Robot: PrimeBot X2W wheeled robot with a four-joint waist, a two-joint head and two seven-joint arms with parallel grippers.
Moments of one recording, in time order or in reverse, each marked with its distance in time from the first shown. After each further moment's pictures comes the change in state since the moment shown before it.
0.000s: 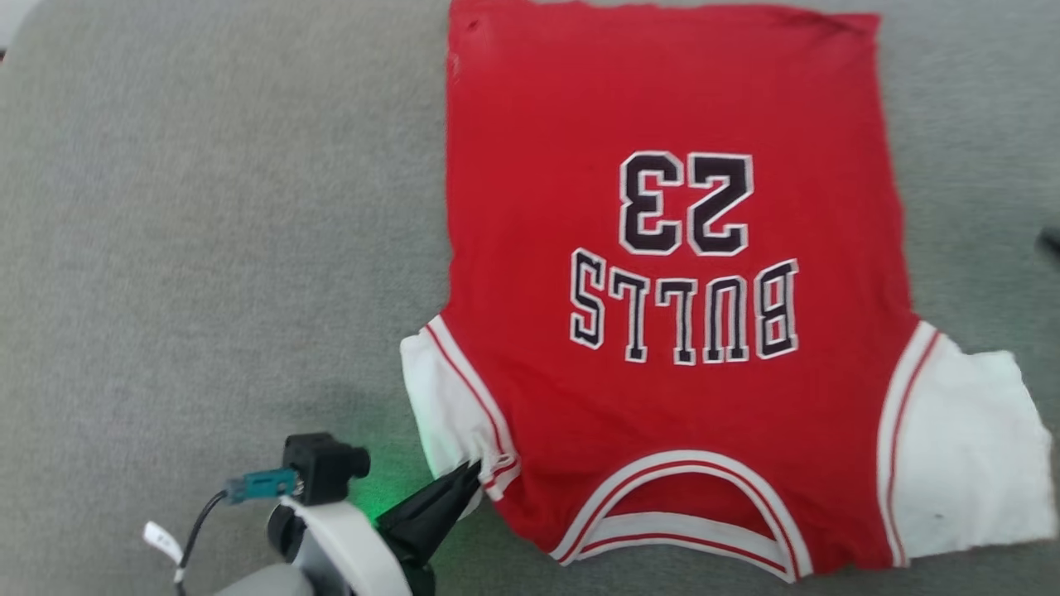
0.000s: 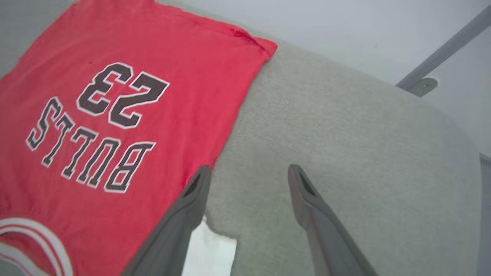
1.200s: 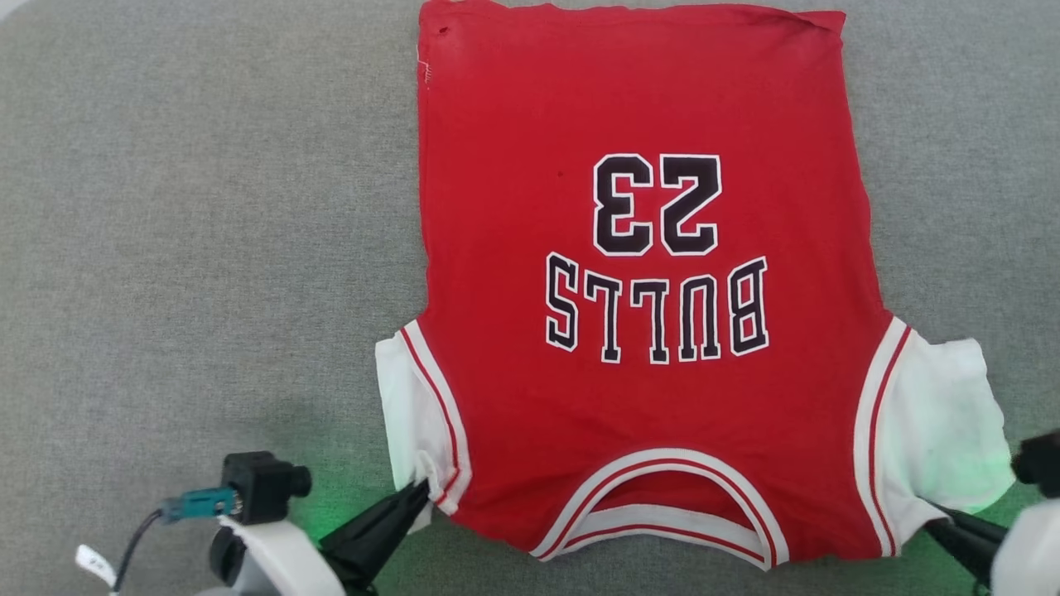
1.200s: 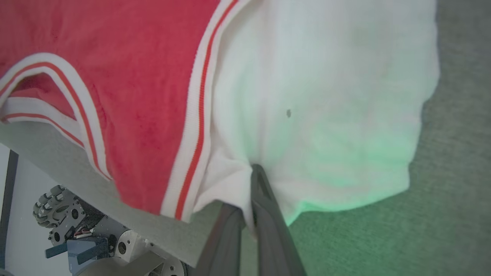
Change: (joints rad) left arm 0.063 0.136 0.034 -0.090 -0.033 0.001 0.007; right arm 0.412 0.106 0.176 0.090 0.053 0.000 -0.246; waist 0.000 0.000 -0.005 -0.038
